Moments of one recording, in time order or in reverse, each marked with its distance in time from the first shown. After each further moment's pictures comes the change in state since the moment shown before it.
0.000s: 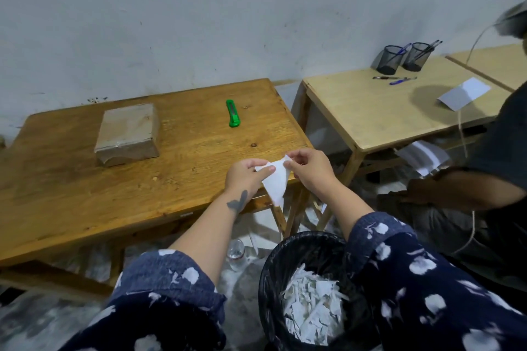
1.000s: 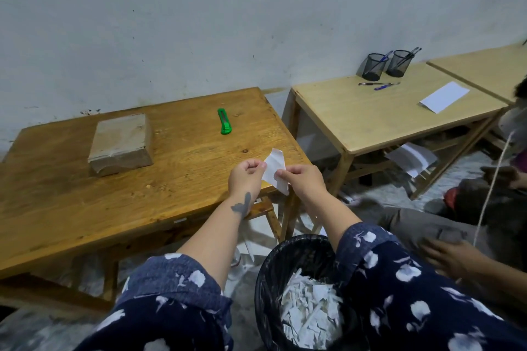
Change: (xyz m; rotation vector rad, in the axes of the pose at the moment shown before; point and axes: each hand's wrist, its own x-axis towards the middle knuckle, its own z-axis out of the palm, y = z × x) left_hand -0.015 0.013 0.025 -0.100 0.130 -0.018; right_hand -0.023 0.006 0.000 0.204 -0.014 0.228
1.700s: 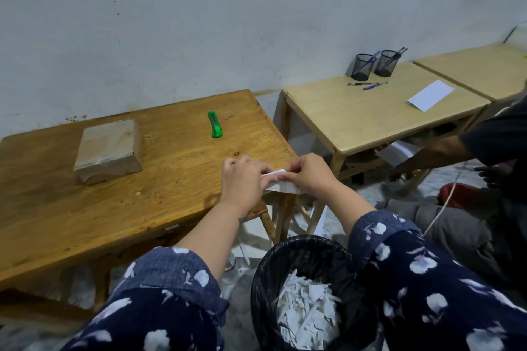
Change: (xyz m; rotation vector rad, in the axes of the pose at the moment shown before) left_hand 0.006 0.003 -0.003 0.971 -0.037 0.758; right_hand 0.005 -0.015 -0.036 -0.527 -0.050 -0.281
